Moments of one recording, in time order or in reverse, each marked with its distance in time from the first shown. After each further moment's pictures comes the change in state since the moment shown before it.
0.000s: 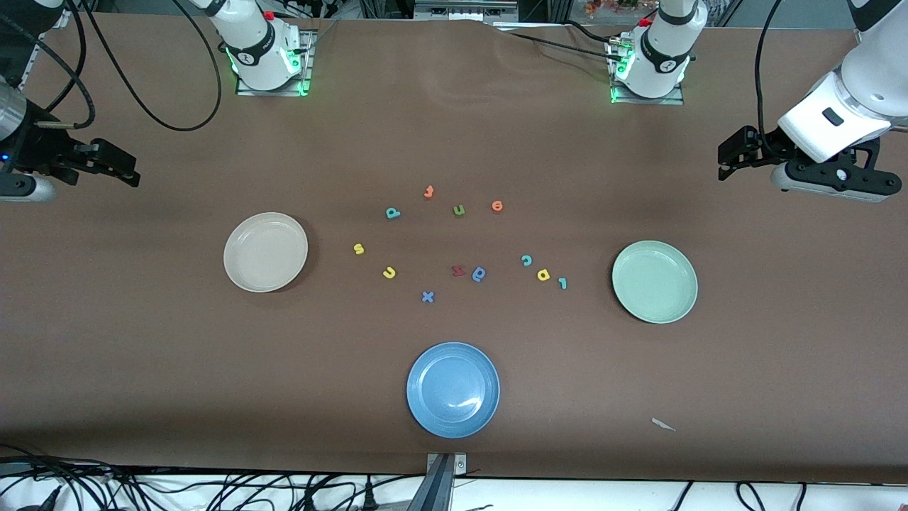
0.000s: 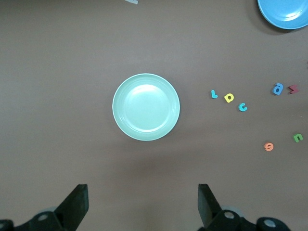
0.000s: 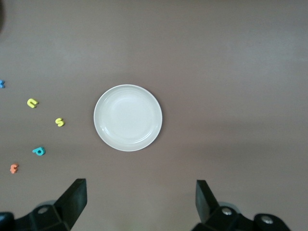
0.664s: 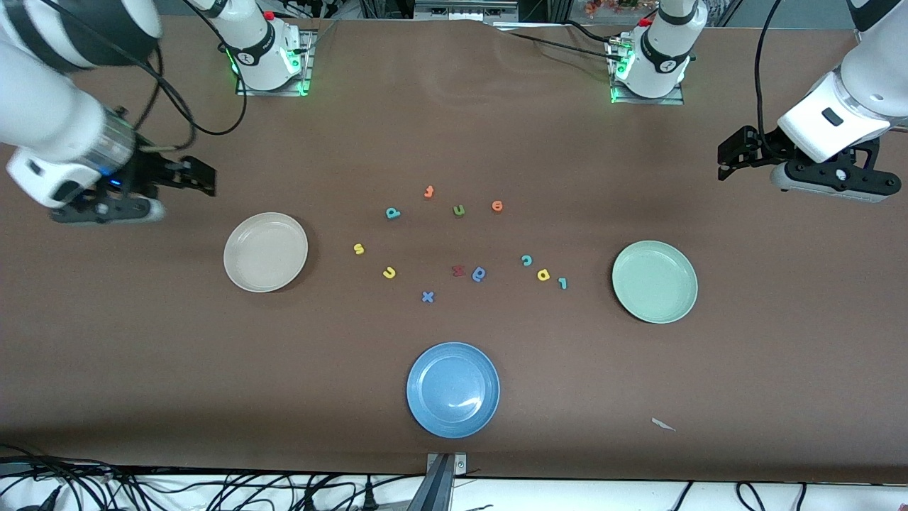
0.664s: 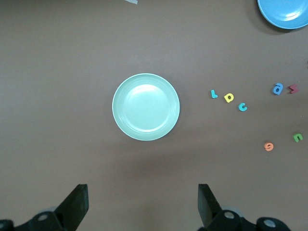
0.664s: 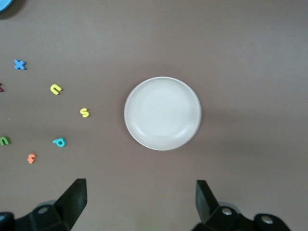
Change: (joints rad) left arm 0.000 0.000 -0.001 -0.001 0.000 0.000 0.000; right arm 0.167 0.102 0.008 -0.036 0.025 0.071 0.092
